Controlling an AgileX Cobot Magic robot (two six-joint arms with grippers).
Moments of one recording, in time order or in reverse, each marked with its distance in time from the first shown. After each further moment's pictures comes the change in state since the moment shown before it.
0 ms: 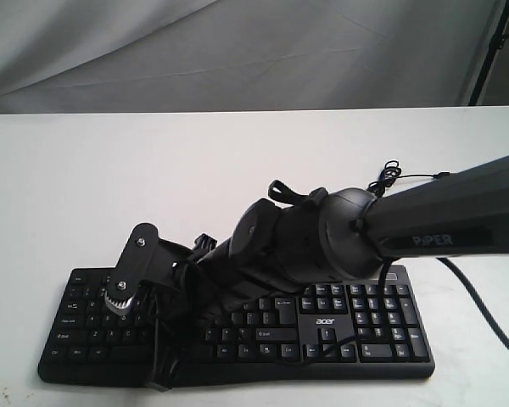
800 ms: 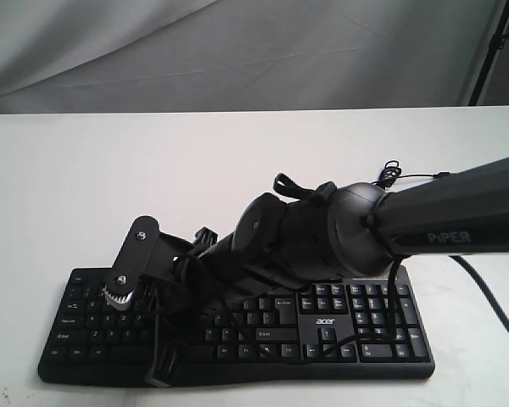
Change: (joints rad) left arm 0.000 0.000 0.000 0.000 0.000 0.000; right arm 0.000 -0.029 0.009 -0.011 -0.008 0.009
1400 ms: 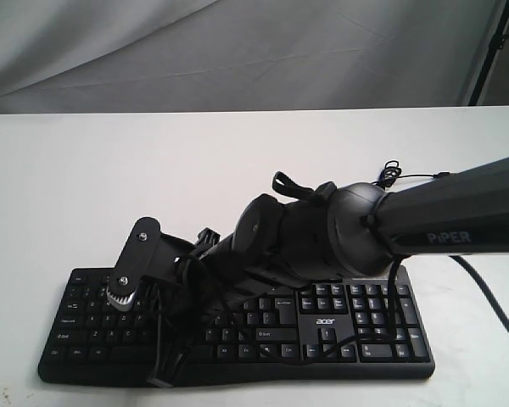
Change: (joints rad) left arm 0.000 0.000 0.000 0.000 0.000 0.000; right arm 0.000 0.000 0.000 -0.068 -0.003 0.066
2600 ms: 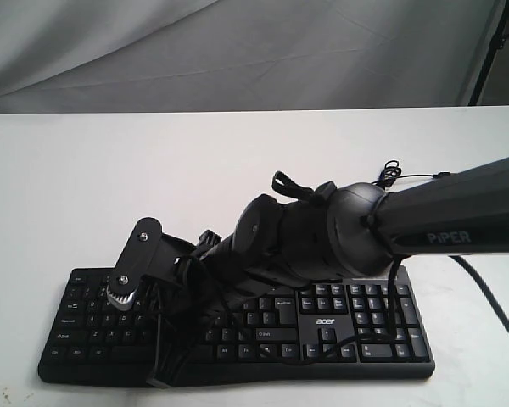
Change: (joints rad) left arm 0.000 0.000 0.000 0.000 0.000 0.000; right arm 0.000 0.000 0.000 -0.014 0.010 0.039
